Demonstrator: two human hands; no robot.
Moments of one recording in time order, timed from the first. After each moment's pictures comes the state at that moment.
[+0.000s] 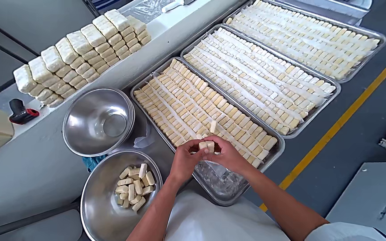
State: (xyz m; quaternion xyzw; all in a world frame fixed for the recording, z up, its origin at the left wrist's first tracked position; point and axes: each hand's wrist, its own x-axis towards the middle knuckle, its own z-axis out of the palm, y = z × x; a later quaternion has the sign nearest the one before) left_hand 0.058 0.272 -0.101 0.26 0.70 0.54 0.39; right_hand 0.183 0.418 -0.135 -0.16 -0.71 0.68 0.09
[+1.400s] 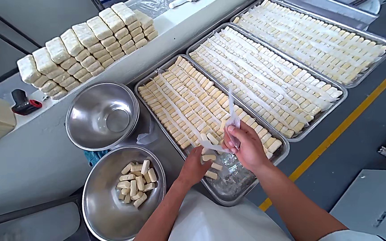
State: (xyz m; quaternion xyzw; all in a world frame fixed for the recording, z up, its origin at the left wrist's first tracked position) left_hand 0.066 0.264 -0.146 0.30 0.78 0.34 0.42; right_hand 0.171 0.422 -0.076 -0.19 -0.54 0.78 0.23
